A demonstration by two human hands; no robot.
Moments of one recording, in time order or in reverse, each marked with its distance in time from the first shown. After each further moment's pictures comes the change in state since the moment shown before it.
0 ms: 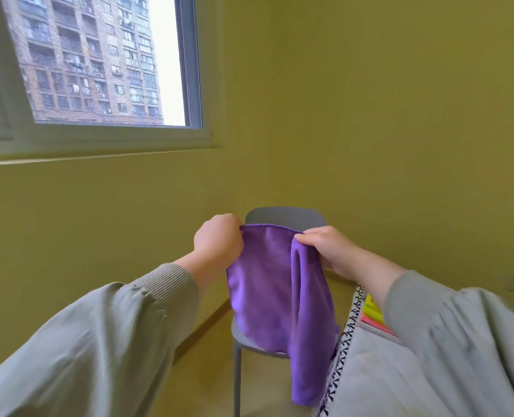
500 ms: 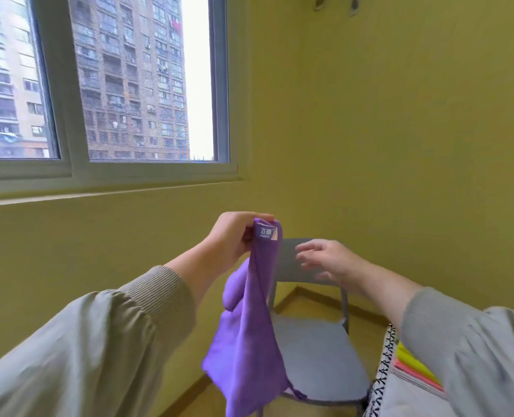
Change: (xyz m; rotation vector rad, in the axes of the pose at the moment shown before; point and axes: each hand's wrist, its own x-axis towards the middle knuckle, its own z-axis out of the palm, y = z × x) left_hand -0.002 -0.004 -0.086 -1.542 -0.179 -0.178; right_hand 0.000 -0.058 0.029 -0.125 -0.053 -0.055
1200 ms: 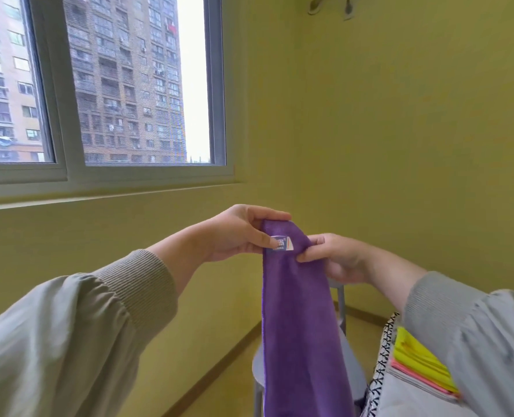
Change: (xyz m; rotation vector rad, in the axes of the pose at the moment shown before) left_hand -0.009 0.024 -0.005 0.353 -0.474 -0.011; right_hand -0.005 -0.018 -0.021 0.390 -0.503 -0.026
